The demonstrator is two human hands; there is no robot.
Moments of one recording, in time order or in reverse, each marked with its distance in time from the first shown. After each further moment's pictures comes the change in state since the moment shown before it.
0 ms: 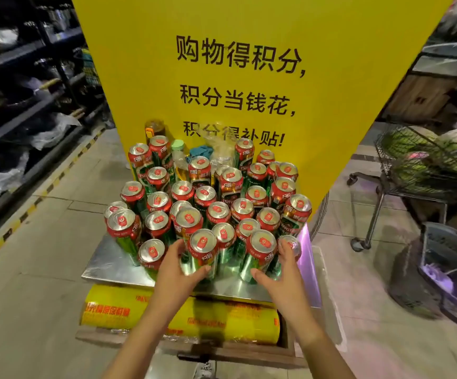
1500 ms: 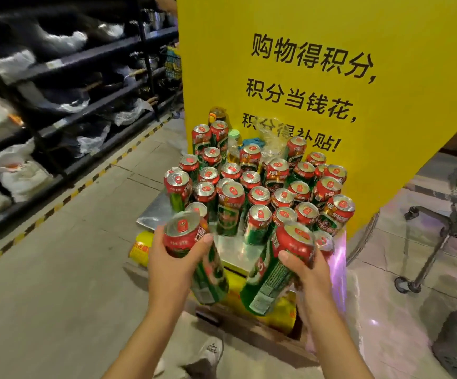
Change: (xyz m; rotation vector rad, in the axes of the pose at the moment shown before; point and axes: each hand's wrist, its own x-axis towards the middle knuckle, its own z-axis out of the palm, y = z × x) left_hand -0.131 0.054 -0.026 -0.471 0.589 0.025; right_hand -0.052 -0.034 -0.008 0.556 -0.240 0.010
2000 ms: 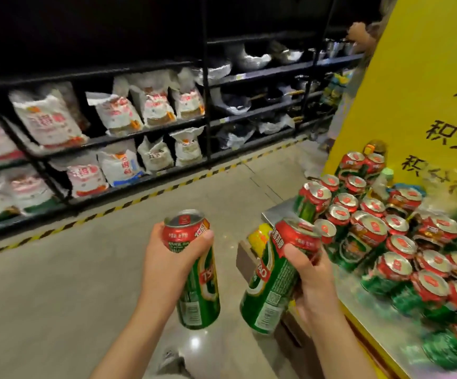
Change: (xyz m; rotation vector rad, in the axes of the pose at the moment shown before) left_hand -0.081 0.046 -0.166 0.101 0.538 -0.038; right_hand -0.070 0.004 0.163 0.159 -0.724 0.118
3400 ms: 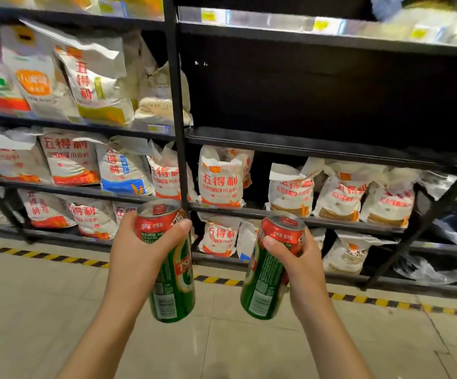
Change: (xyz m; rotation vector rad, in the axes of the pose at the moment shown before) left_hand 0.585 0.028 -0.427 0.028 0.745 0.049; right_hand 0.499 0.250 0.629 -0.361 -0.615 0.124
